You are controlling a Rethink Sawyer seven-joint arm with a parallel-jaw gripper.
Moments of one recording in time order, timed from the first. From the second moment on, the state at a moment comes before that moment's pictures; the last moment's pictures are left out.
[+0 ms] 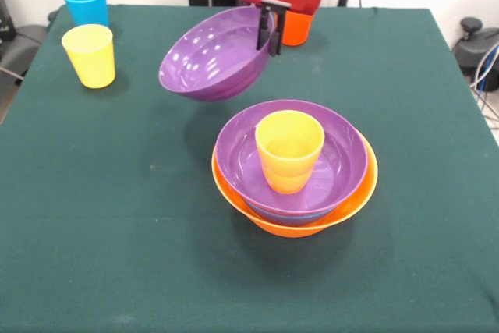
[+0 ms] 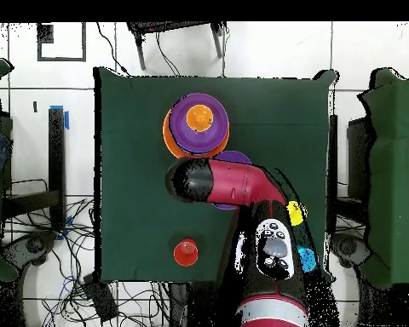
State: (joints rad) arm -0.18 -0.68 -0.03 1.66 -0.09 0.51 1.90
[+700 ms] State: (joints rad) arm -0.11 -0.70 -0.03 1.63 -0.04 0.55 1.90
